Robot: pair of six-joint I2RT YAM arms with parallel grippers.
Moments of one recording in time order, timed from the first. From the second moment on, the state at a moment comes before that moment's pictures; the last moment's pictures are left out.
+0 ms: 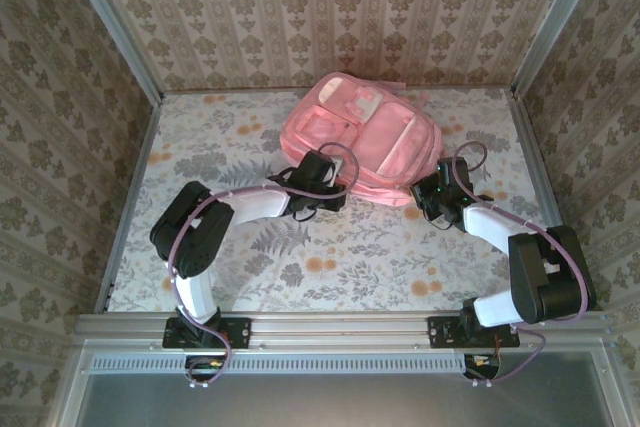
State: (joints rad) left arm -0.76 1.82 1.05 -0.08 0.19 -0.41; right arm 0.13 1.41 0.62 -0.01 -0.19 1.28
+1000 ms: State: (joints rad) left arm -0.68 1.16 0.96 -0.40 0.12 -0.42; right arm 0.61 1.22 0.57 -0.19 0.06 1.28
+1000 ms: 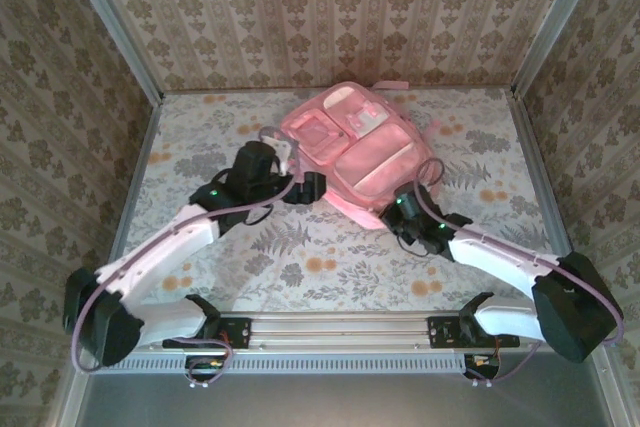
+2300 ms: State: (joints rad) left arm -0.23 0.81 0.46 -0.16 -0.20 -0.11; right arm 0.78 0.99 0.86 -0.23 0.42 0.46
